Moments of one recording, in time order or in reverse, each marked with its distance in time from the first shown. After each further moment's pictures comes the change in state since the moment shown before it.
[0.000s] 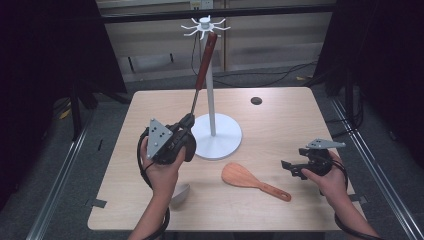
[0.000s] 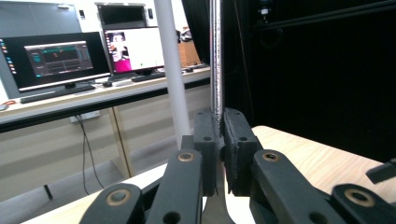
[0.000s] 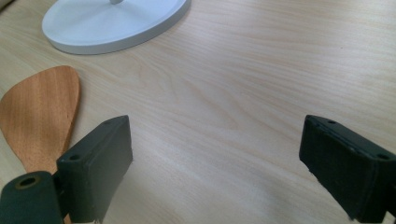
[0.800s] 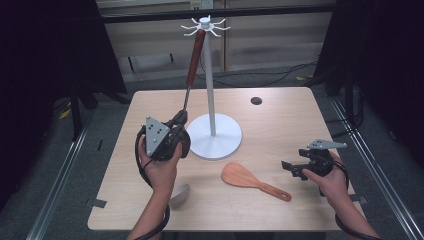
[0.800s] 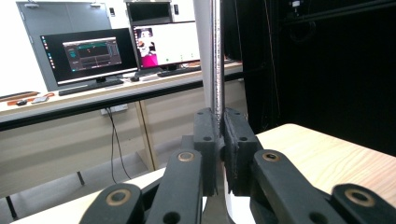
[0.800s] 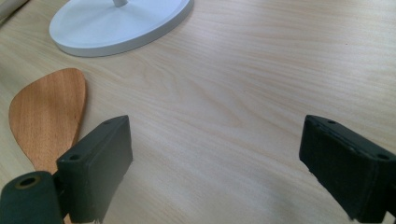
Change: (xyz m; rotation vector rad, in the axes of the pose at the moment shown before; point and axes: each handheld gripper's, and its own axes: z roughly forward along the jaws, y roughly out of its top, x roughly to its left) left arm 0.007 -0.003 0.004 0.020 0.097 0.001; right arm -0.001 -0.002 -0.002 -0.005 0.016 0.018
